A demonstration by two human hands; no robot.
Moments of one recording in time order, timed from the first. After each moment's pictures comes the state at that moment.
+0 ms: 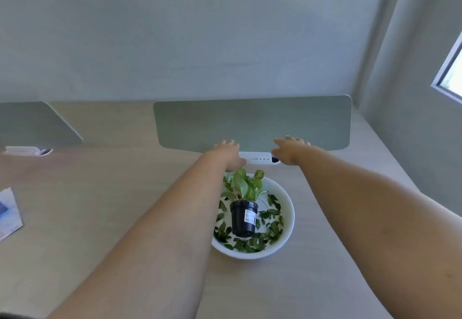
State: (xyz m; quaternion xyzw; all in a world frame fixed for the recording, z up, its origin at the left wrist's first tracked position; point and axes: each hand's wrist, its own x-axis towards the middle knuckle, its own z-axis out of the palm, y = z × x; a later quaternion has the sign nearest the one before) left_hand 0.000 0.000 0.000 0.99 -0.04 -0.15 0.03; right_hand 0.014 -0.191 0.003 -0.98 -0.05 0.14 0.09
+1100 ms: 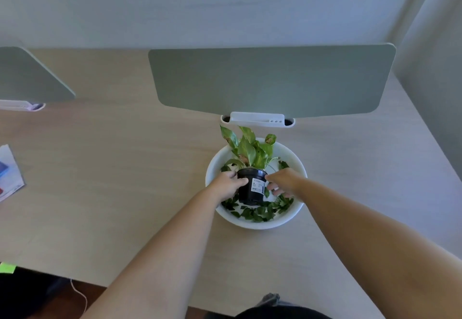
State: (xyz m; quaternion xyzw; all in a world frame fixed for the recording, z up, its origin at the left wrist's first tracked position) left_hand -0.067 0.037 -0.167 0.78 0.21 -0.27 0.52; right_hand -0.042 -0.155 -0.129 -0.80 0.12 0.39 0.43
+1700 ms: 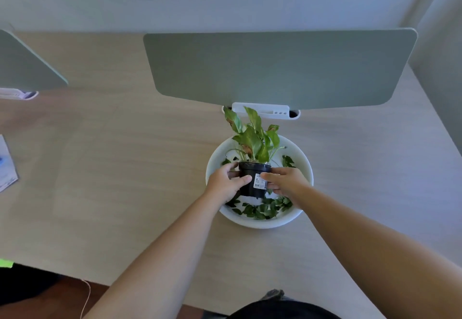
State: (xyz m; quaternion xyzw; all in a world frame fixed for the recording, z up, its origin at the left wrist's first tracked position) left_hand -0.078 0.038 -0.174 0.80 0.19 -0.15 0.55; right_hand -0.050 -0.153 -0.166 -0.74 0.14 0.29 0.60
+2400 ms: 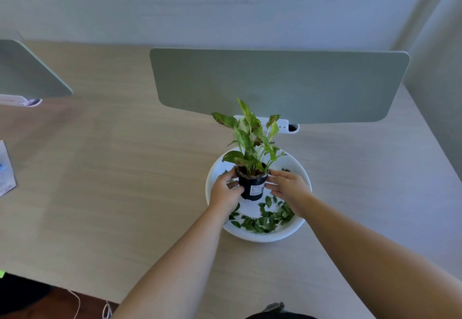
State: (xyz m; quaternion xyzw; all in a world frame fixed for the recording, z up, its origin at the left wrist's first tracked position) left_hand -0.079 0.022 -0.168 0.73 0.21 -0.05 0.65; right_hand -0.036 -0.153 -0.162 -0.68 0.14 0.24 0.68
